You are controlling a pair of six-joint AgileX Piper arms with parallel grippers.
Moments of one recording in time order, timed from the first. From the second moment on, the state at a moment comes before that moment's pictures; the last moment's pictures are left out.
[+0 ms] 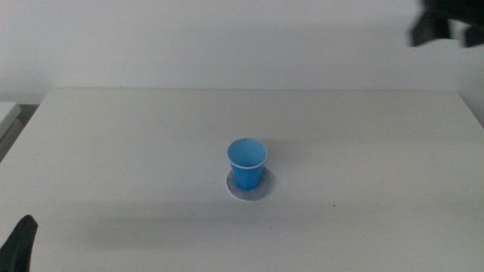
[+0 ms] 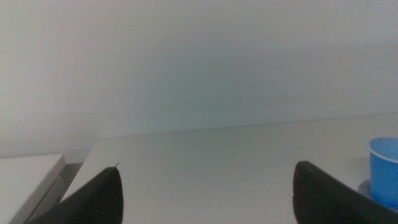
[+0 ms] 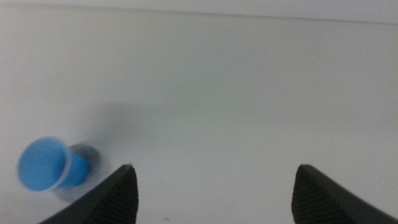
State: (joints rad) left arm -0.10 0.00 0.00 0.09 0.09 -0.07; right arm 0.20 1.49 -1.63 0.04 1.11 0.10
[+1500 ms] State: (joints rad) left arm -0.10 0.00 0.00 0.09 0.09 -0.07; right arm 0.03 0.08 -0.16 -0.02 0.45 0.10
